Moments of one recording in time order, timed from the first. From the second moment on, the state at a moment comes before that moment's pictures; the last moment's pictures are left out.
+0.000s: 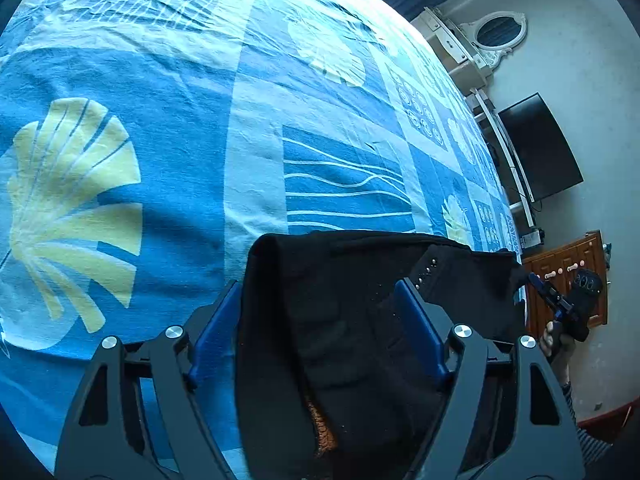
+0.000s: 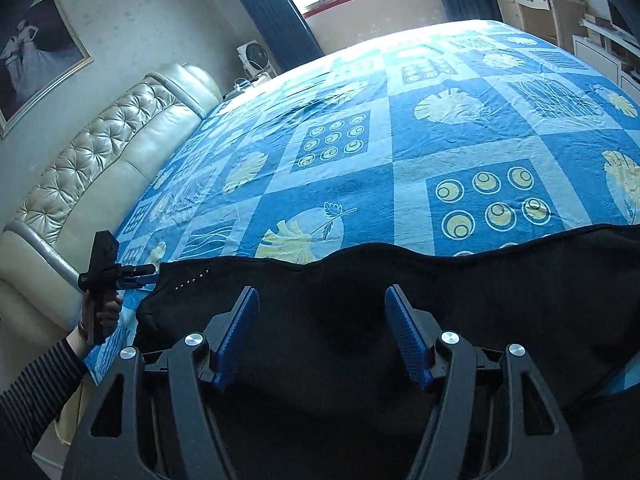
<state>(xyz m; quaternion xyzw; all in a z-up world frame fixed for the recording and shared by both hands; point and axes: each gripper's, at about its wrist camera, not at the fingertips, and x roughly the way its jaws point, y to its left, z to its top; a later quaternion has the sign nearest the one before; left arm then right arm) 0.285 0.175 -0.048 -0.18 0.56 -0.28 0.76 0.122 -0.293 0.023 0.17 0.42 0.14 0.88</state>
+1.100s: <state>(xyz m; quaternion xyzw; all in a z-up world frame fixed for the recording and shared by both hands) 0.261 0.175 0.030 -0.16 0.49 -0.29 0.81 0.158 -0.239 0.073 -0.10 0.45 0.20 0.86</state>
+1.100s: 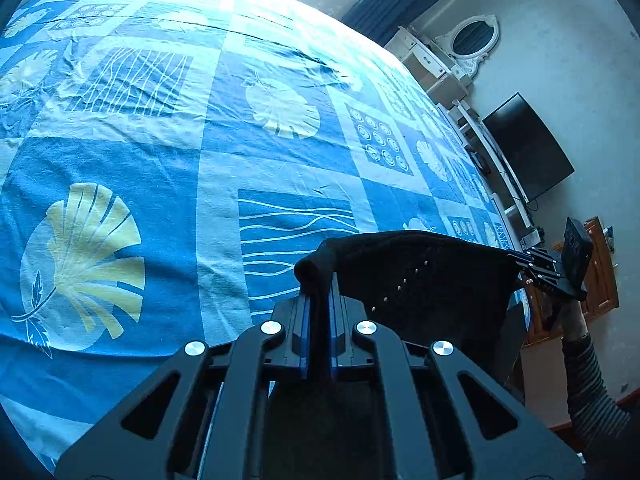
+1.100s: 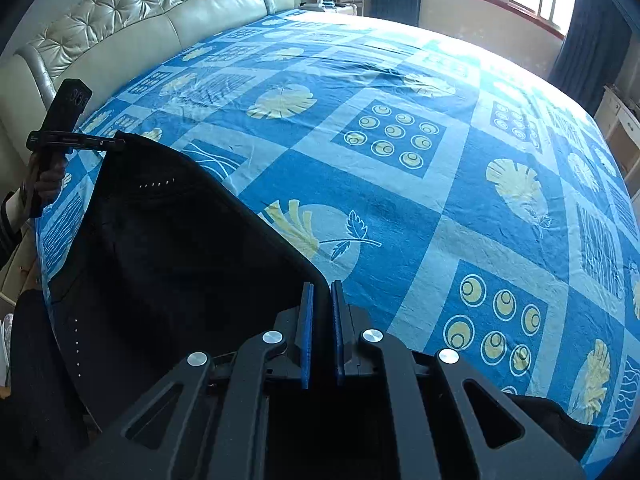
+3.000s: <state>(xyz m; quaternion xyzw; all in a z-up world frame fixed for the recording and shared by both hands) 0.011 0.208 -0.035 -0.34 0.54 -0.14 0.76 -0.074 -0.204 -0.045 0.40 0.48 0.21 0.76</state>
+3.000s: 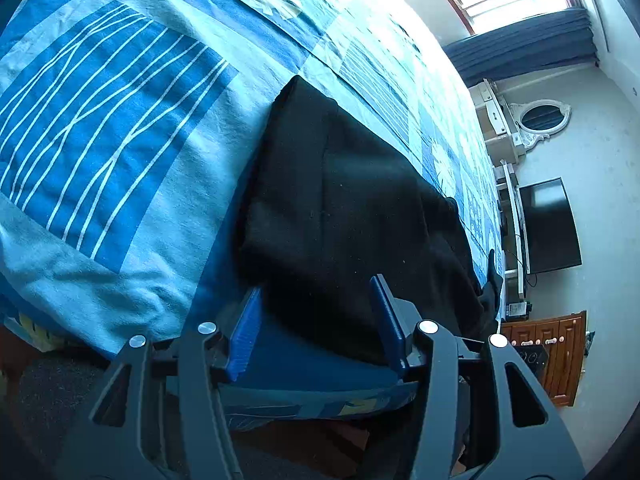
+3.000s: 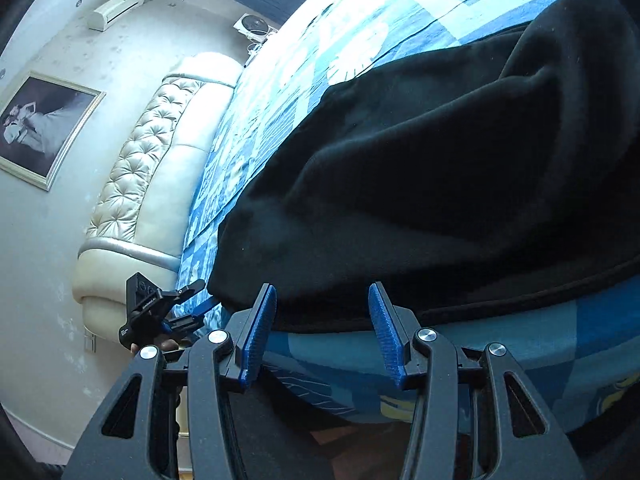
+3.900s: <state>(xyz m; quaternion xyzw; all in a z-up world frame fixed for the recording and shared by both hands) 0.012 0.170 -0.032 -0.29 0.53 -0.08 0.80 -0.061 -0.198 -0.077 0.49 0.46 0.14 0.73</state>
